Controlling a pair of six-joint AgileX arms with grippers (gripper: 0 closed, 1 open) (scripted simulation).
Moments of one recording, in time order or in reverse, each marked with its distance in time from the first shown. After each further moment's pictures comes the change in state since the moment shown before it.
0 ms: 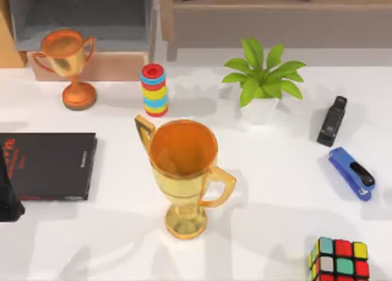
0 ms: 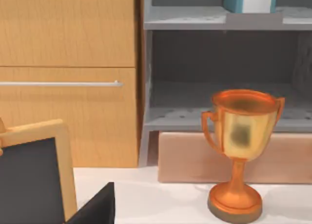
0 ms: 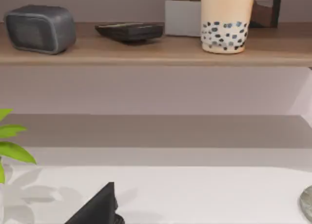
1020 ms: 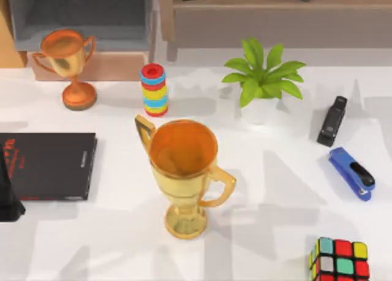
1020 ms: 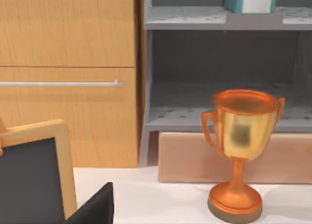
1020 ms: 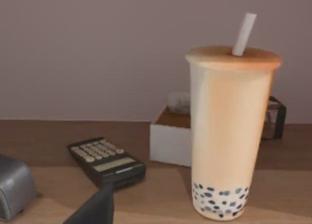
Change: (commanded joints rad) left arm 0.000 0.000 0.000 0.000 0.000 0.000; right arm -0.088 1.080 0.608 0.504 -0.070 0.004
